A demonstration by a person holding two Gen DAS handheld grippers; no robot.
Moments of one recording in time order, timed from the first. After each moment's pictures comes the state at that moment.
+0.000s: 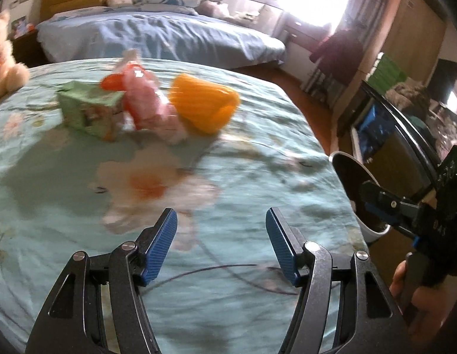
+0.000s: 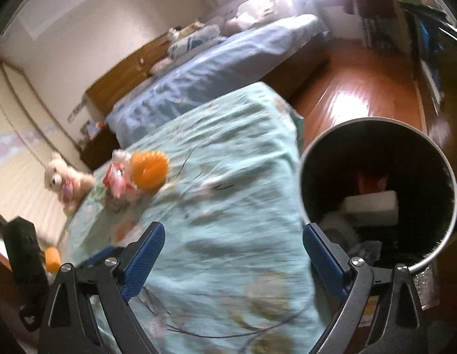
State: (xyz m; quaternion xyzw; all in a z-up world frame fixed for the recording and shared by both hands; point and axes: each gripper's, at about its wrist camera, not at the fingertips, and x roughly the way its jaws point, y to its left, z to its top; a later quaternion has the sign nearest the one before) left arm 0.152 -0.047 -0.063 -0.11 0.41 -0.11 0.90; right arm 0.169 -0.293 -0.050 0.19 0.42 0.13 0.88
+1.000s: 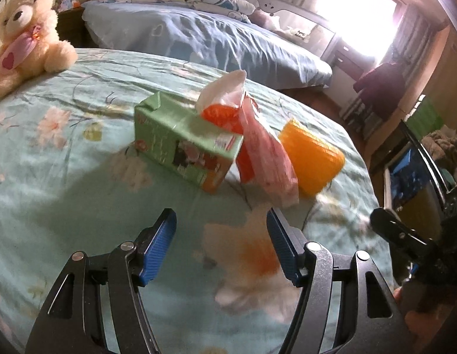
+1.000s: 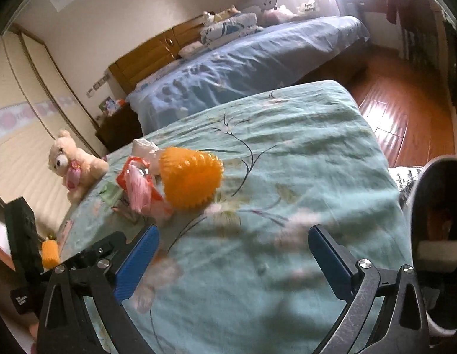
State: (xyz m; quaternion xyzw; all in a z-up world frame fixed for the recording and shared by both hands) left arm 0.213 0.039 -0.073 -0.17 0.41 -0.02 0.89; right arm 0.244 -0.212 -0.061 0.16 0.42 0.19 0.87
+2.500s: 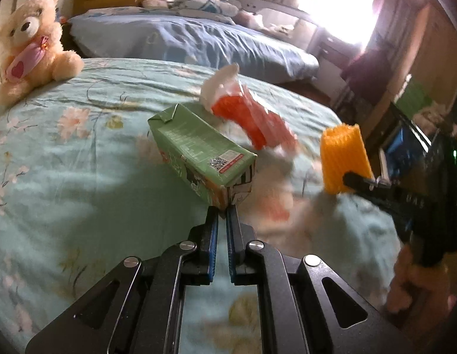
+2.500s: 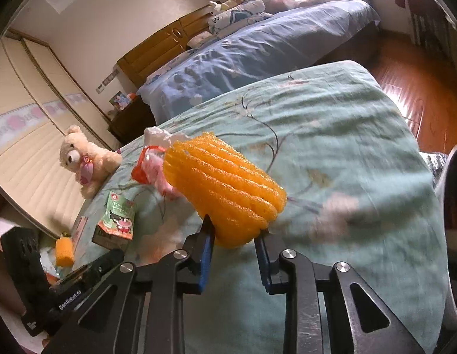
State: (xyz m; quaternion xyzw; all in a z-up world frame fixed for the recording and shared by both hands) left arm 0.160 0.049 -0.071 -0.12 0.41 -0.05 0.91; right arm 0.229 -0.207 -0.069 0.19 0.44 0.23 0.85
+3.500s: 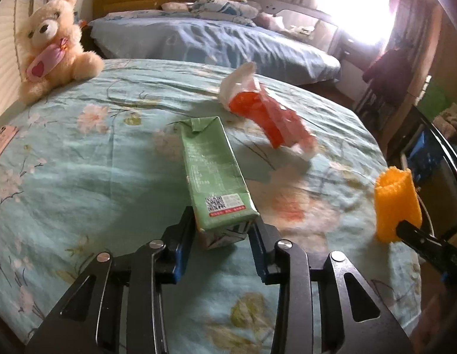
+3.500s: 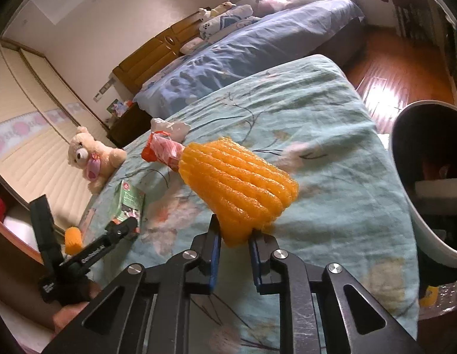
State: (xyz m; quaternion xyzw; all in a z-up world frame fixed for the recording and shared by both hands) left arm 0.160 0.036 -0.074 -0.11 0.40 0.01 0.91; right arm 0.172 -0.239 -0.064 0.21 0.43 0.20 0.85
